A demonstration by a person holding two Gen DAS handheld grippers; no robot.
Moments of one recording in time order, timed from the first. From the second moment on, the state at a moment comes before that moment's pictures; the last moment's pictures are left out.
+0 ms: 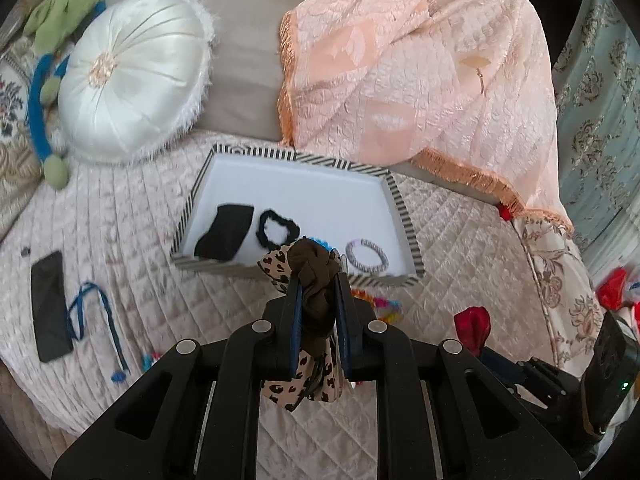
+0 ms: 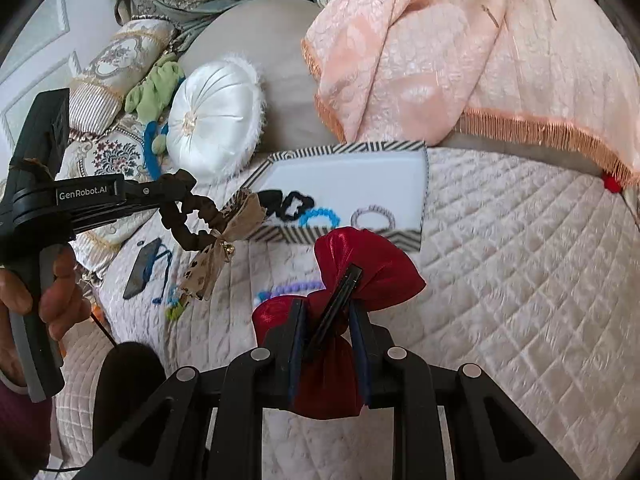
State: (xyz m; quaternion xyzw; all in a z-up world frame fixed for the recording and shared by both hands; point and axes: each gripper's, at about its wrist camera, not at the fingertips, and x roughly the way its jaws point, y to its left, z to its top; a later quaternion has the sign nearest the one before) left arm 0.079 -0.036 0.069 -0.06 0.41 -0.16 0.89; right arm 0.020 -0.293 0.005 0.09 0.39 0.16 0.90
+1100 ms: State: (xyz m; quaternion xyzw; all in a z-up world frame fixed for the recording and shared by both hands) left arm 0.273 -0.123 0.012 -0.03 0.47 -0.14 0.87; right arm 0.229 -0.306 -0.038 0.08 0.44 0.14 0.89
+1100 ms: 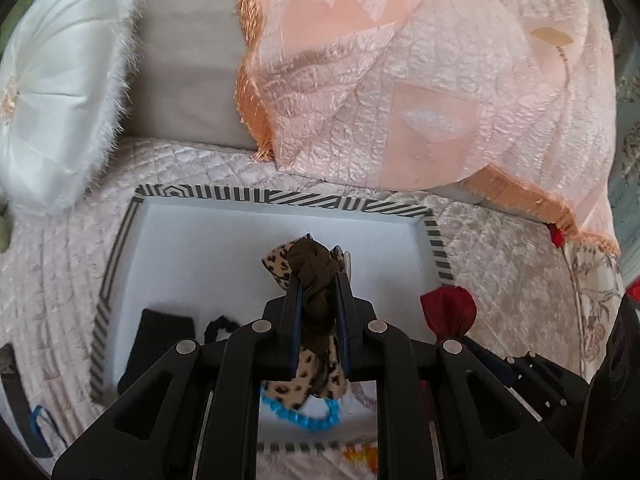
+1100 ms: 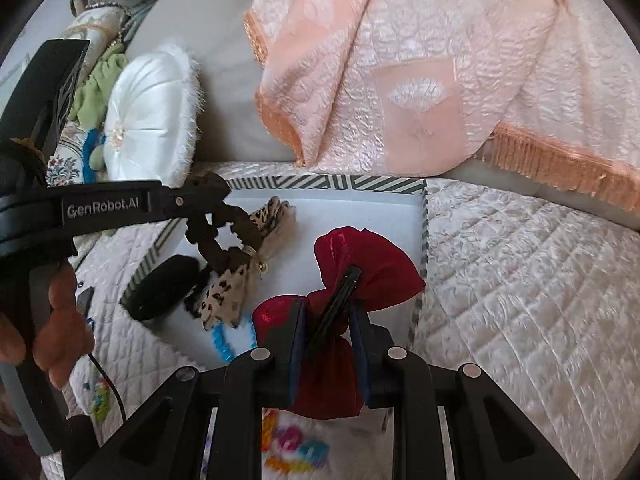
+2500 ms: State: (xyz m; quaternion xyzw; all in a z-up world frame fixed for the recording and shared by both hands) left arm 0.202 -0.069 0.004 -0.02 0.46 -0.08 0.88; right arm 0.181 -0.283 -0.022 0.07 0.43 0.13 0.89
